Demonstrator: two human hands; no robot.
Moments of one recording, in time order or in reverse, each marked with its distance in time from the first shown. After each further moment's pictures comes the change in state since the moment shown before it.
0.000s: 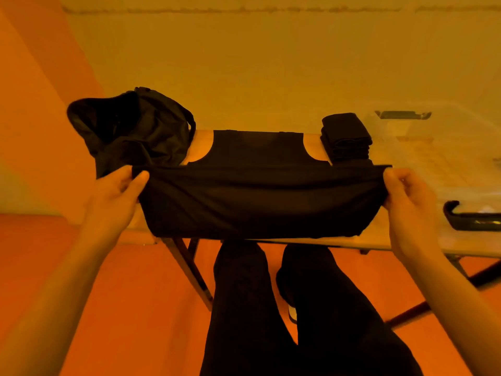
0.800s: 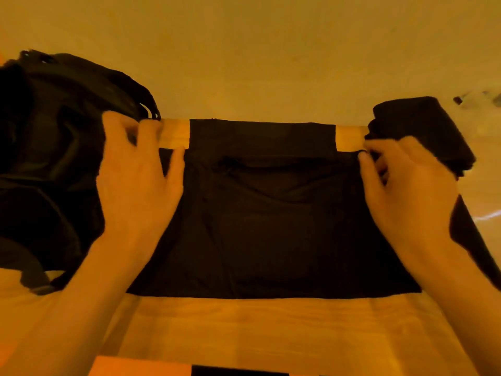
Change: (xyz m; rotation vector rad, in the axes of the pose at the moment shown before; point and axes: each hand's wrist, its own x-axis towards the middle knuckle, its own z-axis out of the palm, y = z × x) left_hand 0.169 -0.008 0.152 0.904 0.132 0.288; right_hand 0.161 0.050 0.138 -0.975 -0.110 -0.426
